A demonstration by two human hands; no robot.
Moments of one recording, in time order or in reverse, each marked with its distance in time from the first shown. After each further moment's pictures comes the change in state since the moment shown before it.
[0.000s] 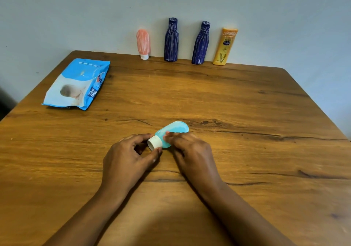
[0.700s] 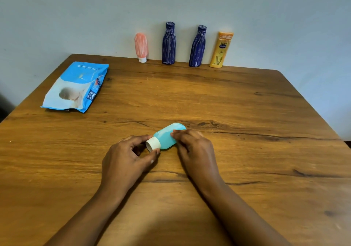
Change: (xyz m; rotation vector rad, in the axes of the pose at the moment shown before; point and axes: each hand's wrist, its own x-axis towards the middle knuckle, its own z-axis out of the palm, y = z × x) left_hand 0.000 -0.001 0.000 -0.030 -0.011 -0.007; right_hand 0.001 0.008 -0.003 0.025 0.082 0.138
